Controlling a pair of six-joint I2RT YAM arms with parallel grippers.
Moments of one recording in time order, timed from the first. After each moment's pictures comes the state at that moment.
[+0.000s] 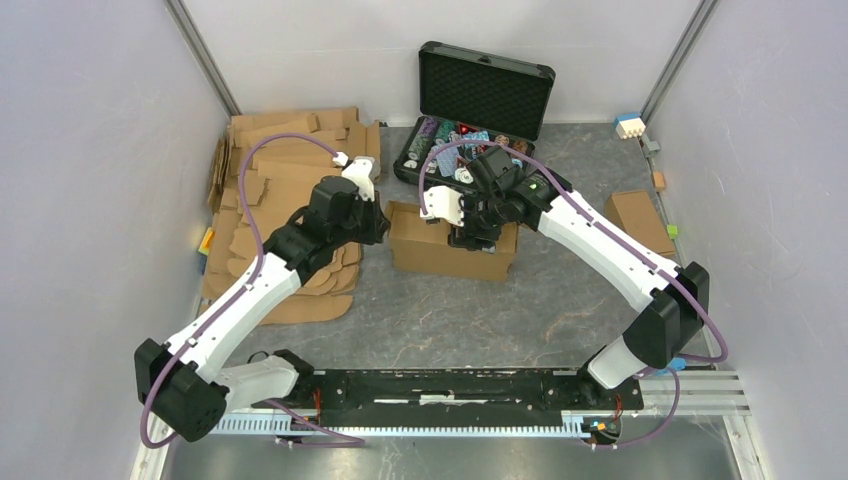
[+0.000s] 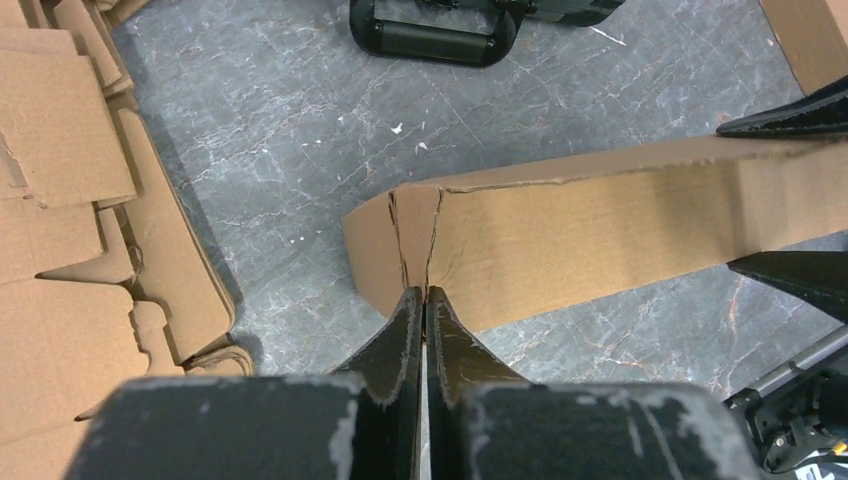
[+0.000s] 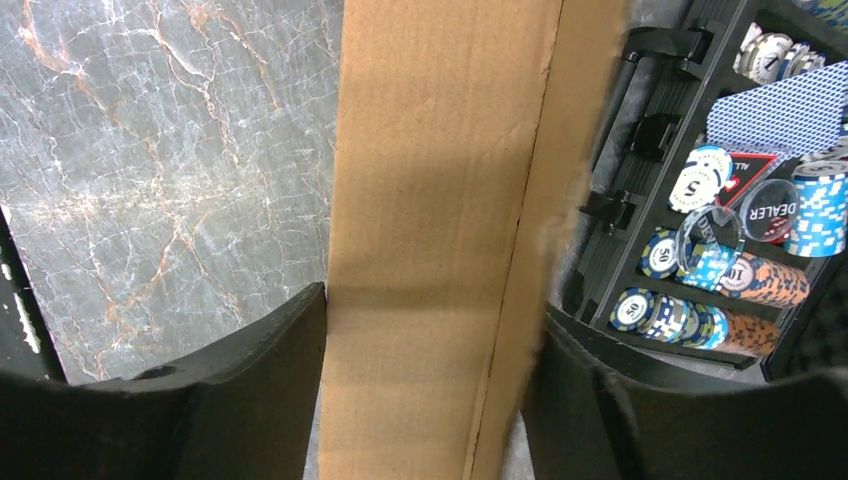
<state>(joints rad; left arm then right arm) -0.55 1.14 1.00 -0.43 0.00 -0.31 0.69 1.57 1.51 -0.96 -0.25 -0.84</state>
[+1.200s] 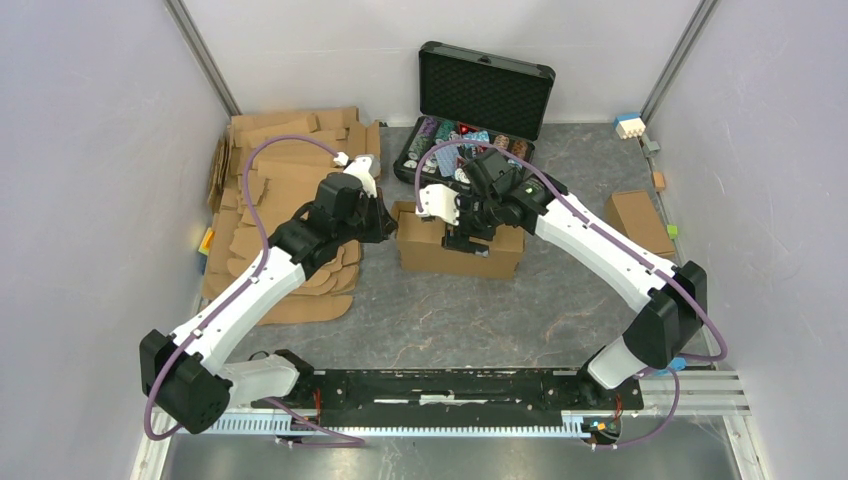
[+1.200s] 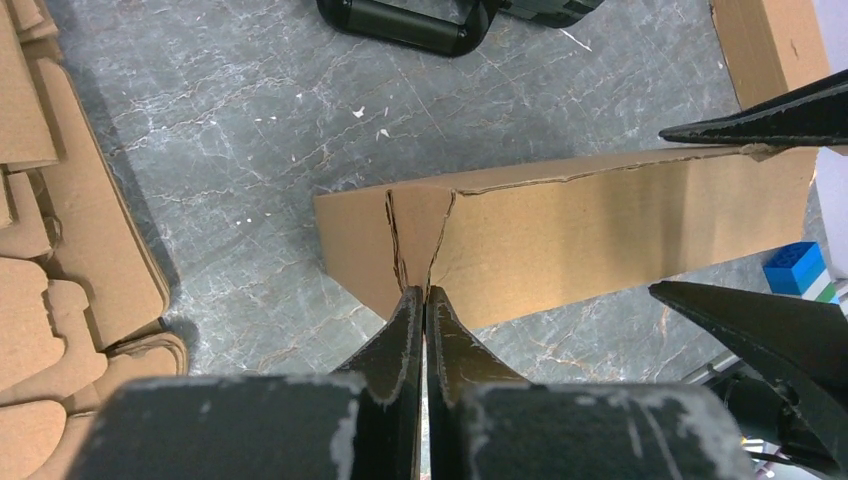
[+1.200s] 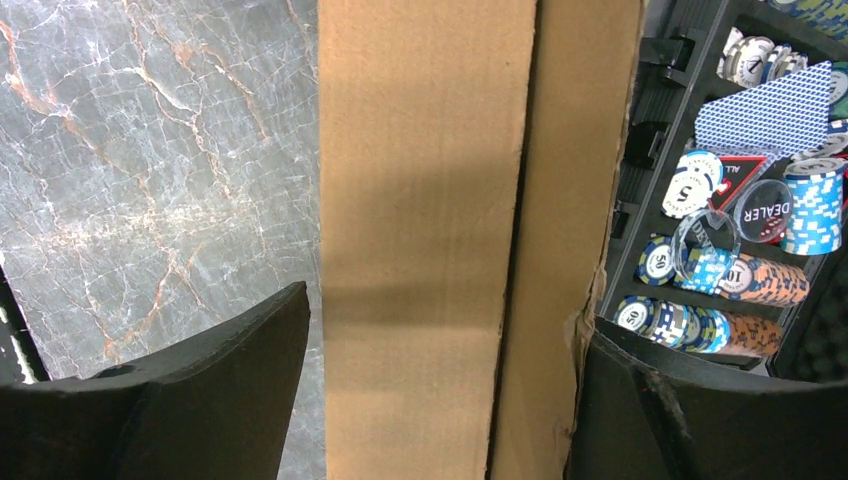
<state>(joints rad) -0.56 1.18 1.04 -0.46 0.03 -0.45 0.71 1.56 1.48 -0.88 -0.23 -0.78</state>
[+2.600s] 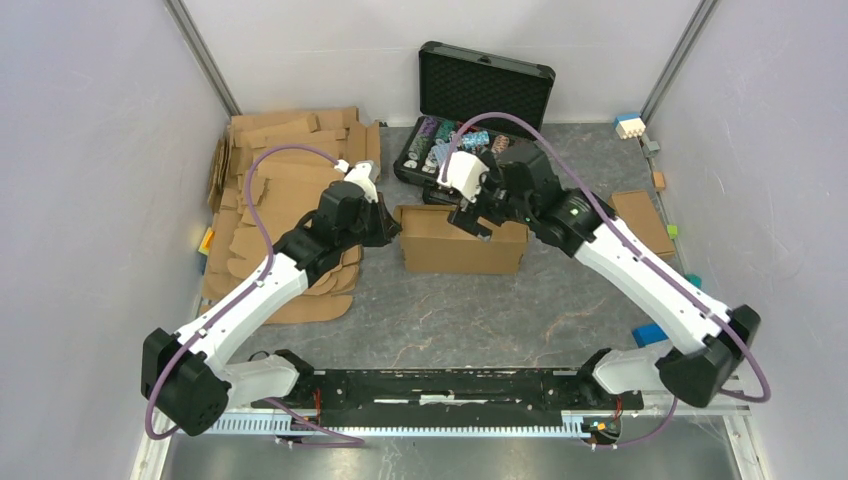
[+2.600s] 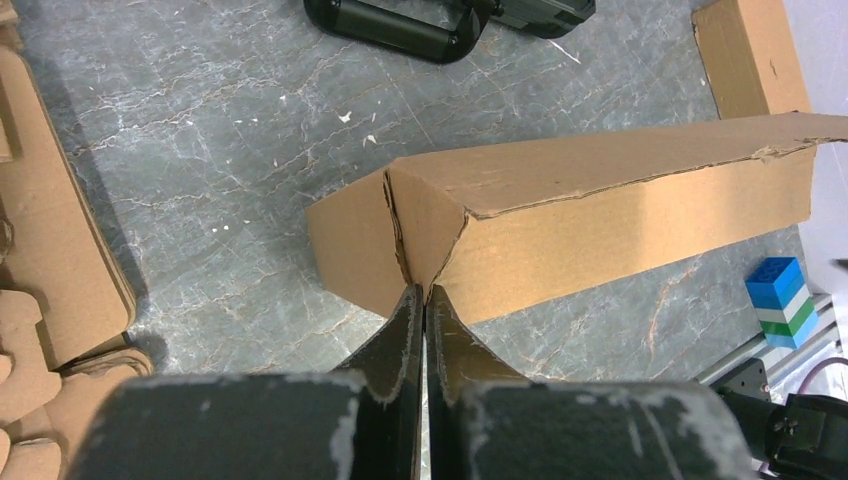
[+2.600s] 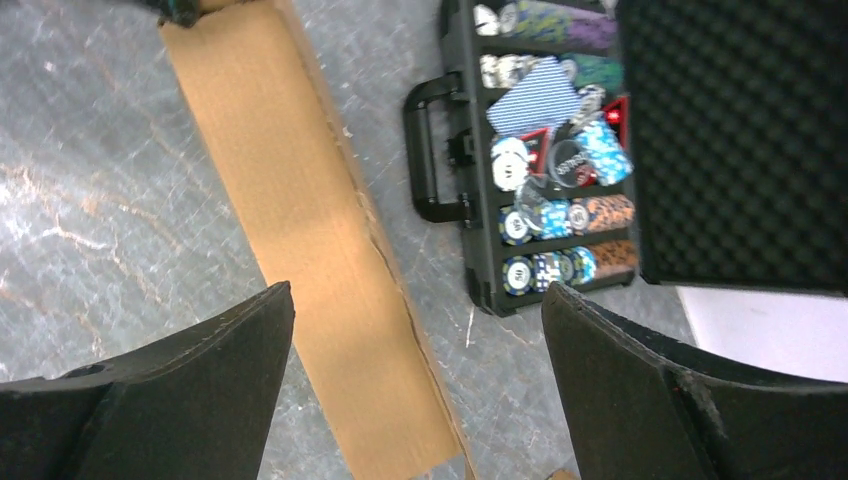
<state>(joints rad) -0.57 1.17 0.95 -0.33 0.03 -0.51 0.72 1.37 1.42 -0.66 -0.06 -0.59</state>
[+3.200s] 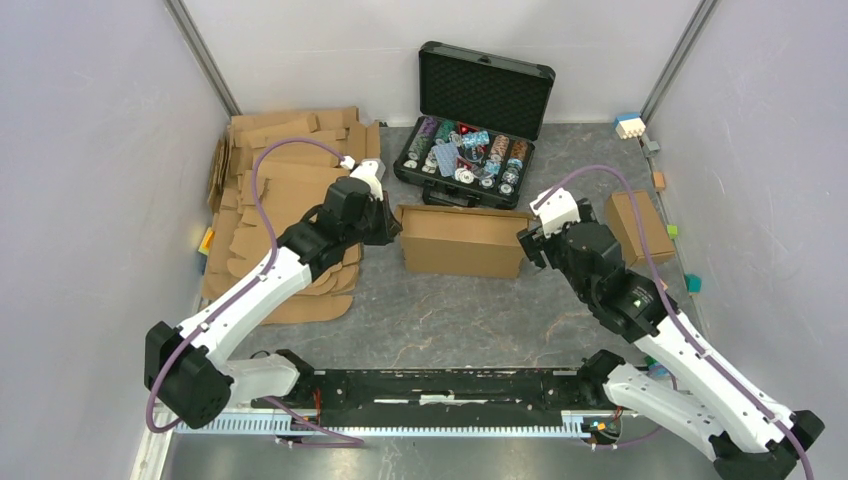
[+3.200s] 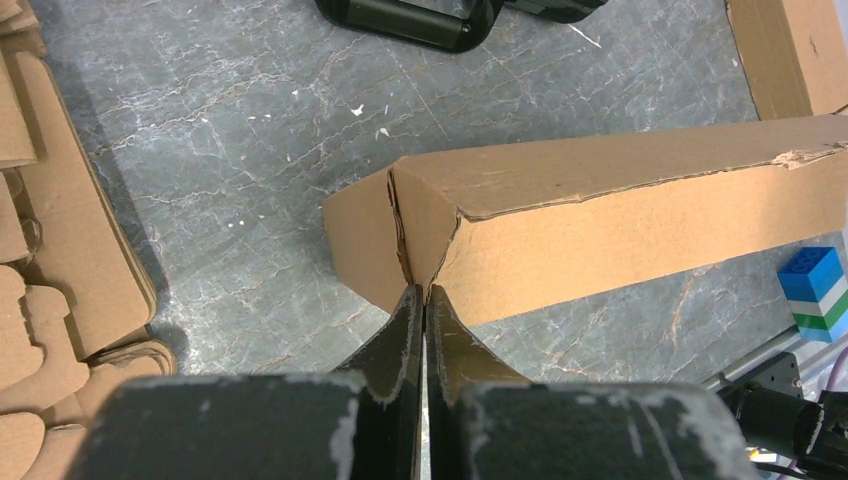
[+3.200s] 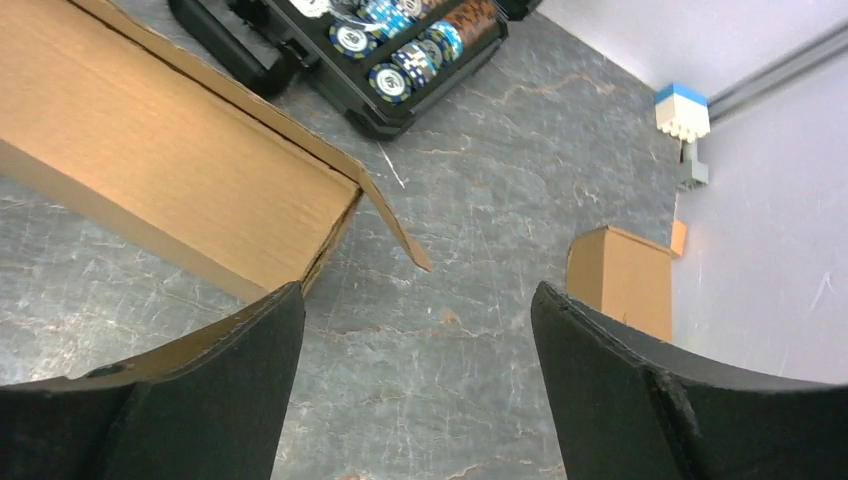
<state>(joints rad) -0.59 1.20 1.01 -0.40 -0.01 -0.47 0.69 0.77 0.84 -0.46 0.43 -0.22</state>
